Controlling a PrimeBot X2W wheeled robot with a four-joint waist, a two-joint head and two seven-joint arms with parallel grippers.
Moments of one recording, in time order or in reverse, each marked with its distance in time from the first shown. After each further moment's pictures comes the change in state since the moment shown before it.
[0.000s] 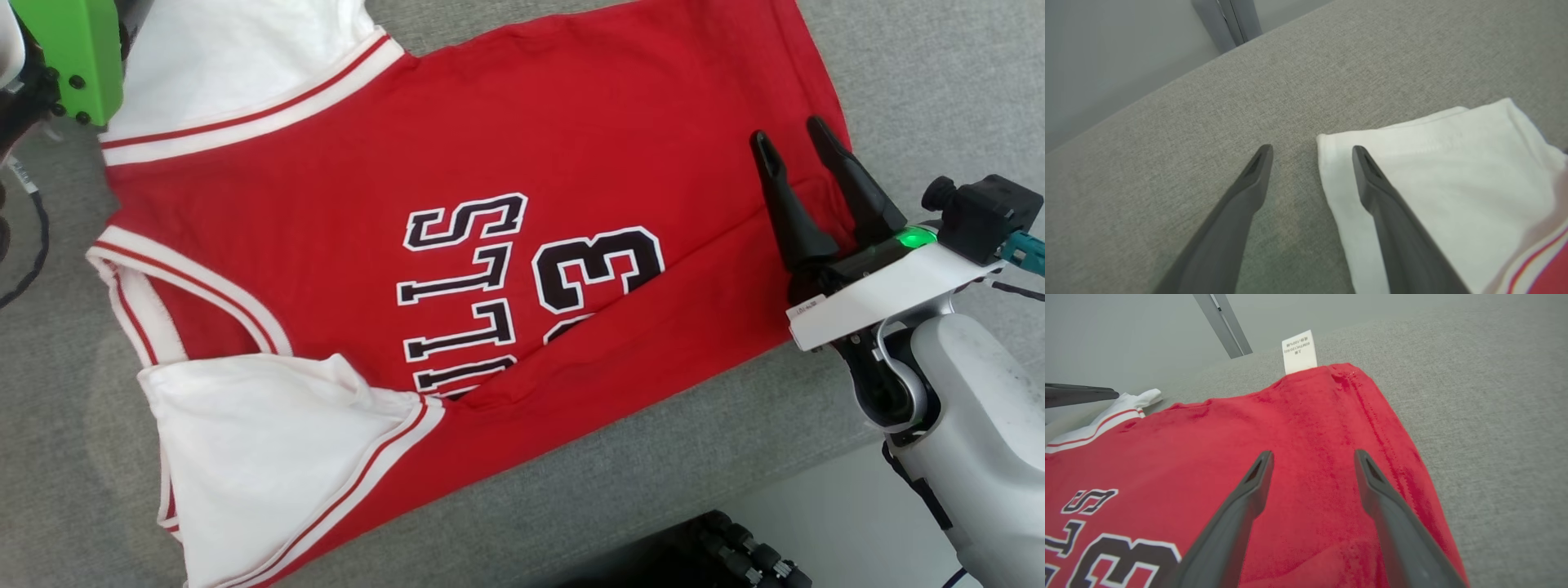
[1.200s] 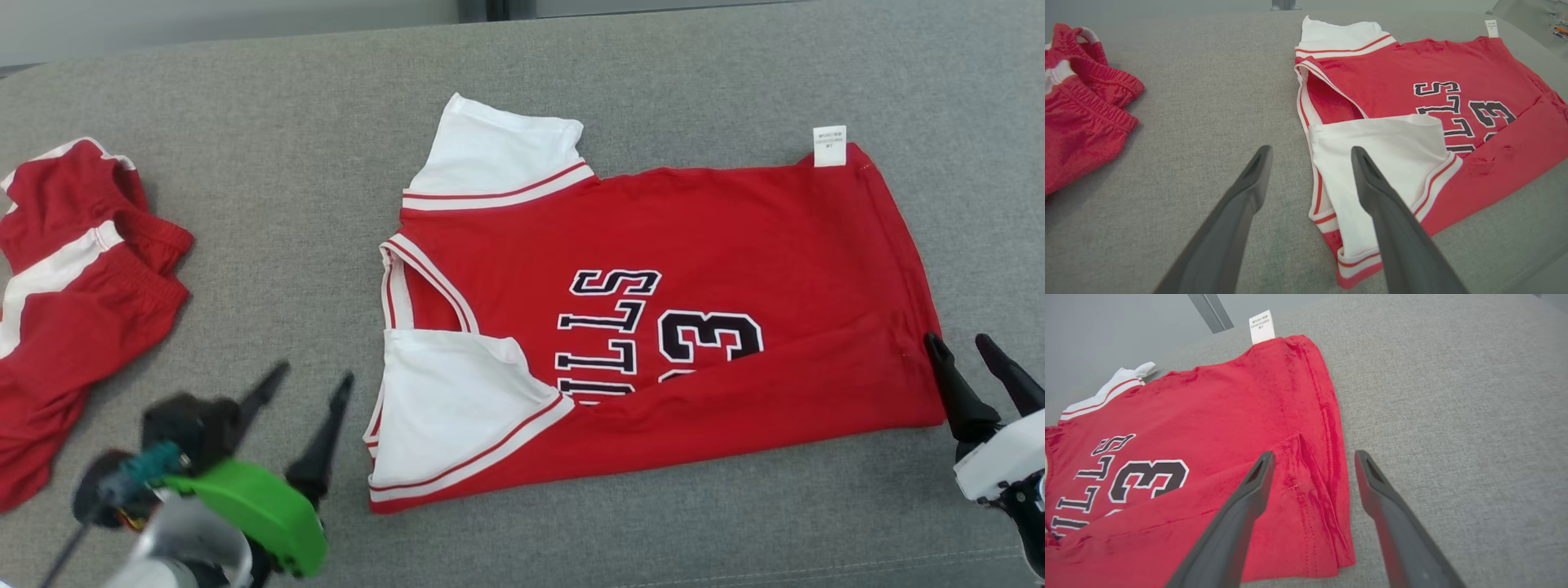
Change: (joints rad) left arm 1.095 -0.032 0.102 -0.641 0.082 0.340 -0.448; right arm 0.409 -0.205 -0.198 0.098 0.130 0.000 0.122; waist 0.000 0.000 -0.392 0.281
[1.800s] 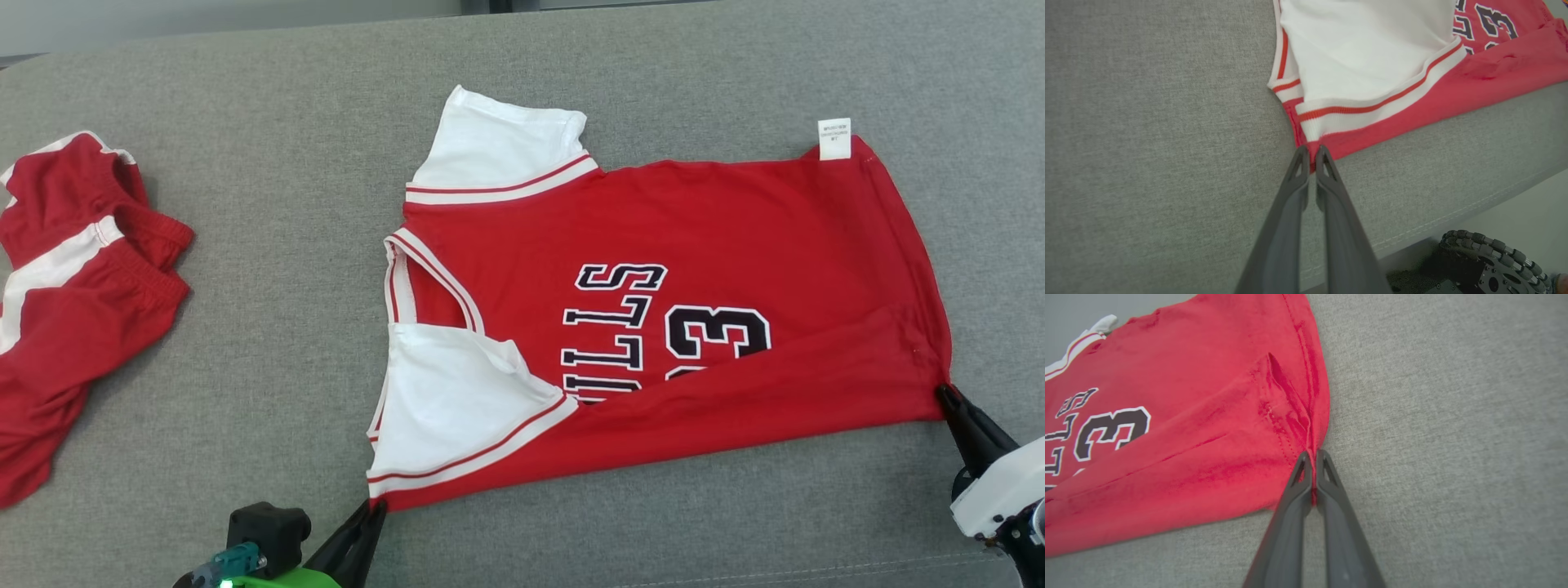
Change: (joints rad) left arm 0.131 -0.061 -0.072 0.081 -0.027 -0.016 -0.015; right arm -0.033 -0.055 0.170 0.141 0.150 0.001 -0.055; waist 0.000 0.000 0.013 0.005
